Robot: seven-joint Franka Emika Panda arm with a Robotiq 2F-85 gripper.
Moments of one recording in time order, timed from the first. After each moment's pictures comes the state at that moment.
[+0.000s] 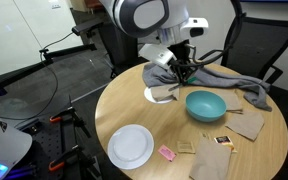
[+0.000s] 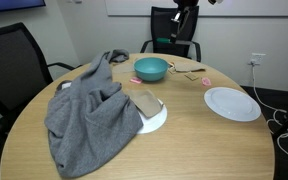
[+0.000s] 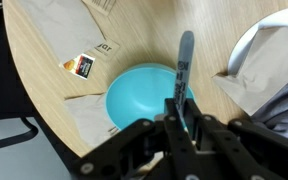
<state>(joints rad) -0.18 0.36 -0.05 -2.14 -0.10 2.76 -0.16</state>
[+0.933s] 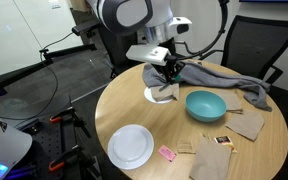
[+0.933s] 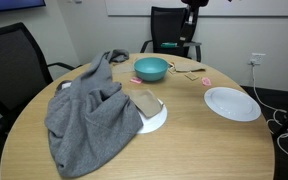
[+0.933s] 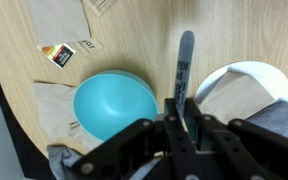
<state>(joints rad) -0.18 0.27 0.00 -2.25 -0.10 2.76 -0.42</state>
